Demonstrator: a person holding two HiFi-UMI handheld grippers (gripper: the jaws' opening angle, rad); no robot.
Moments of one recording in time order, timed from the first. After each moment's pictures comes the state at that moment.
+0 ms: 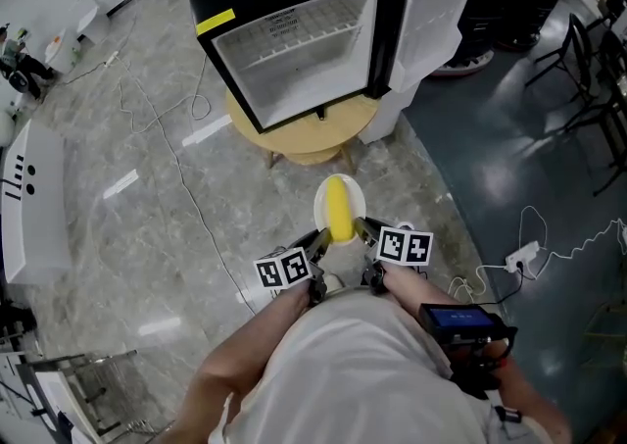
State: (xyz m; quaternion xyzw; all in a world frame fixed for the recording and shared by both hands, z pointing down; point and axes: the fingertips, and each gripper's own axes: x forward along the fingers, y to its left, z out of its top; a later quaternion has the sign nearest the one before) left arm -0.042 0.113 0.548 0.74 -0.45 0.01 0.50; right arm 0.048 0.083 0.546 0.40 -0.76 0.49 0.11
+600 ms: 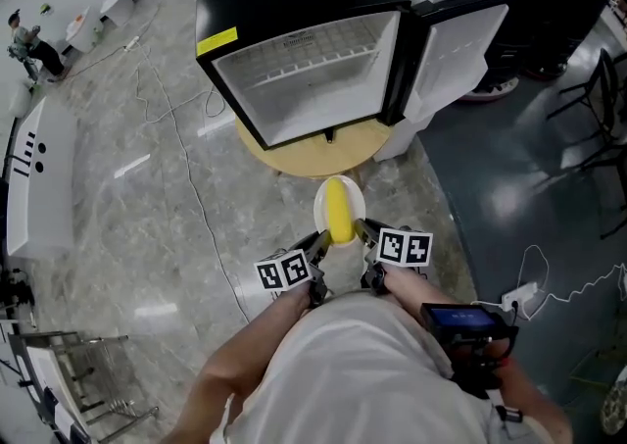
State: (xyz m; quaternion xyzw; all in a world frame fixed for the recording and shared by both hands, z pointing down) left arm -0.032 0.030 0.553 0.71 -0.50 -0.02 0.50; right arm 0.053 -0.012 0.548 0.35 -0.79 0.48 0.15
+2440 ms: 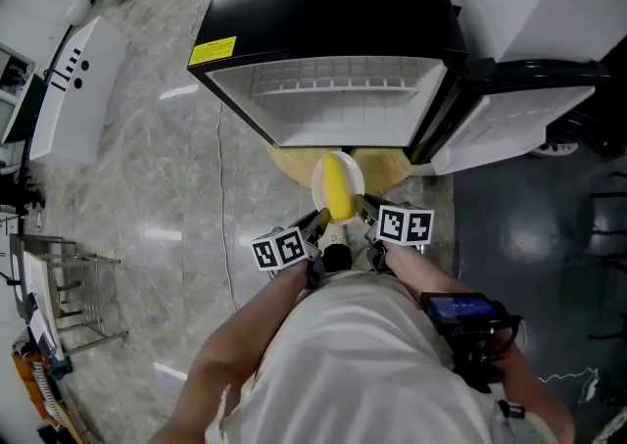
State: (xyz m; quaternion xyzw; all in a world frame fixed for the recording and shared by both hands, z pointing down) left arm -0.035 -0.113 0.558 0.60 -0.61 -0.10 0.51; right arm 0.027 -0.184 0.555 0.18 -0.84 0.46 0.21
